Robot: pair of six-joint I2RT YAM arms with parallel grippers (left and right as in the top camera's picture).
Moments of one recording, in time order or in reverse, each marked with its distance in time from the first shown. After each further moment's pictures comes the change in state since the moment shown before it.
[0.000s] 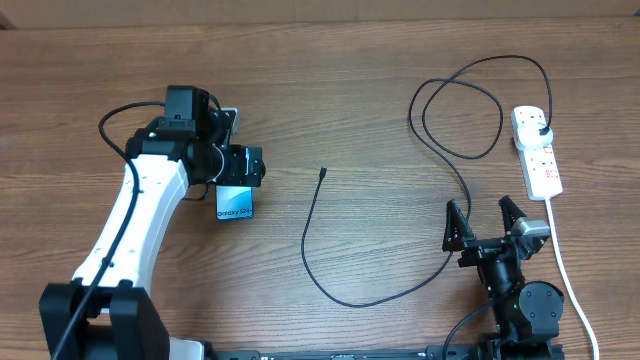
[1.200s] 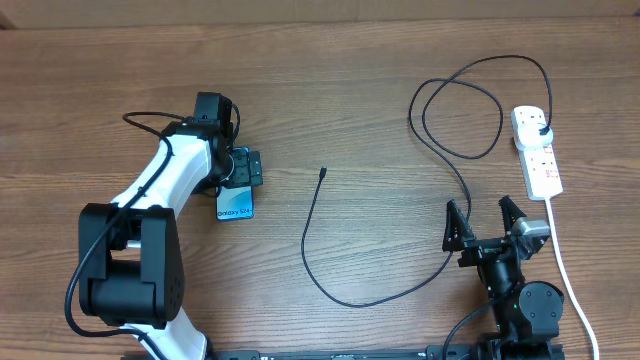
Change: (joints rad) left arm -0.029 0.261 0.001 0.102 -0.240 -0.190; right arm 0.000 0.000 0.000 0.000 0.000 0.000
